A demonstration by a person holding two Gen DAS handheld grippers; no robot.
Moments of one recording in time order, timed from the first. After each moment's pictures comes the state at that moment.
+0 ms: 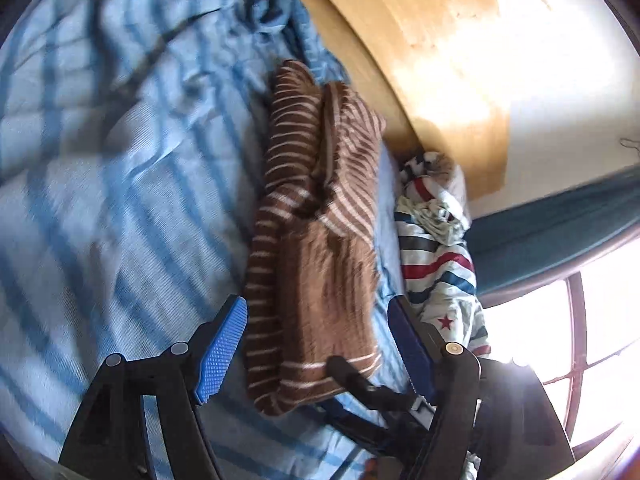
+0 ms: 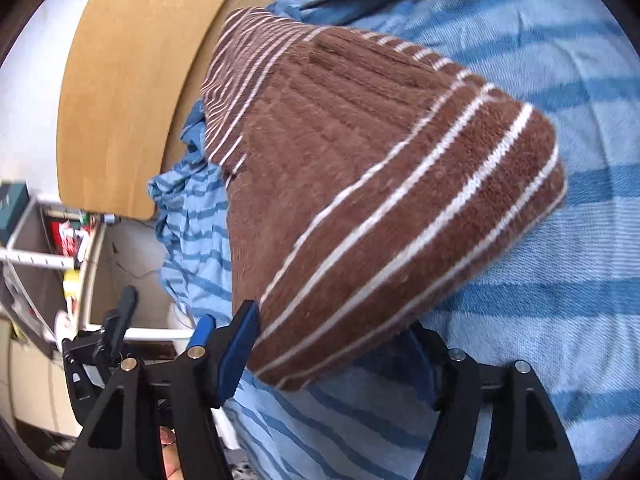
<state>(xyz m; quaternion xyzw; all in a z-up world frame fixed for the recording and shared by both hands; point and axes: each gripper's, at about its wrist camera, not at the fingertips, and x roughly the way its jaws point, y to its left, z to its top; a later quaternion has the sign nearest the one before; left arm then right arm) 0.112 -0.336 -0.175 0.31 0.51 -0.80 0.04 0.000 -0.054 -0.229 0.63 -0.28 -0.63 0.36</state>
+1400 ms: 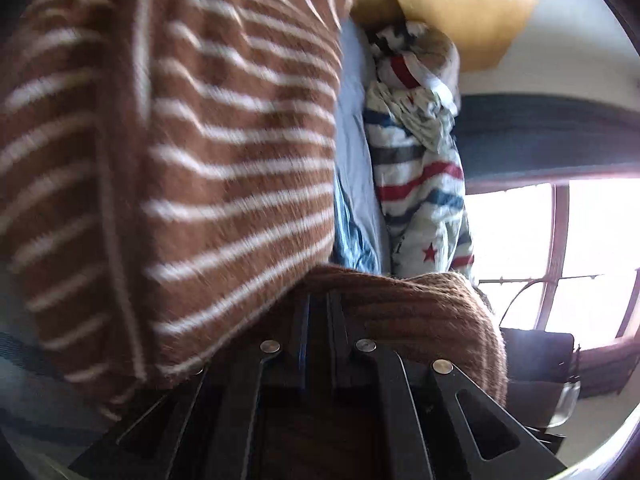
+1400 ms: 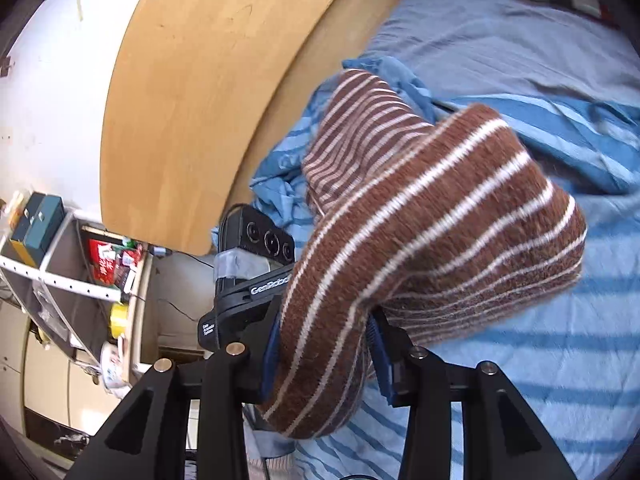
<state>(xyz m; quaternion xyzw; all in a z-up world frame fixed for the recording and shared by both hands) -0.105 -0.382 -0.206 0.49 0.51 -0.69 -0.15 -0.105 -0.129 -0.128 0.58 -0.27 -0.64 0.42</state>
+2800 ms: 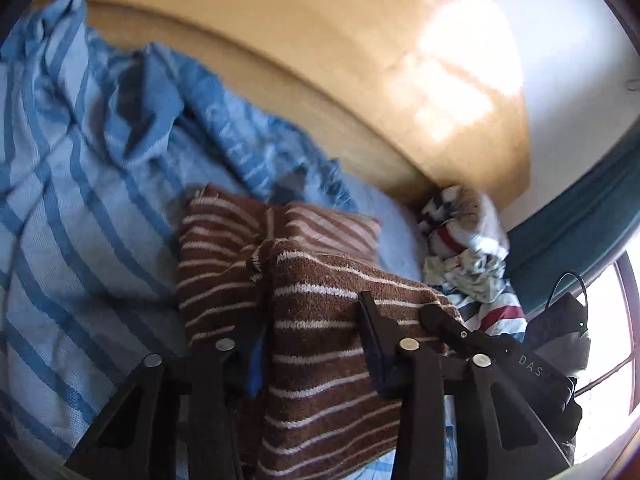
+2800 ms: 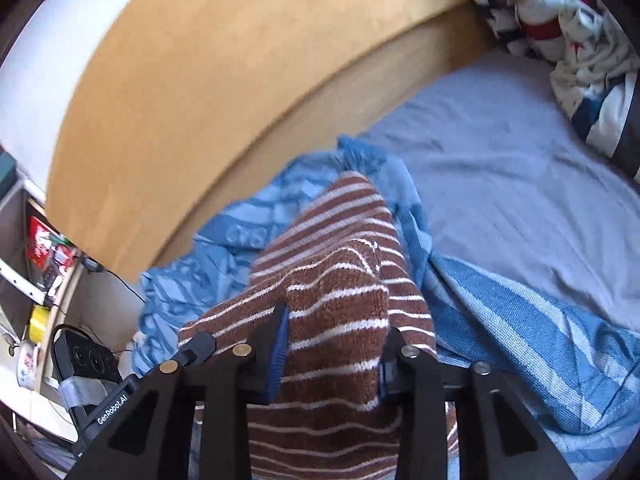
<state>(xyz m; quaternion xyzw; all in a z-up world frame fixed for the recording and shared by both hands) -0.037 -0.407 -0.117 0.27 0.40 -0.87 0.10 -0.189 -0.180 -0.122 0.48 -0.14 -0.77 0.40</state>
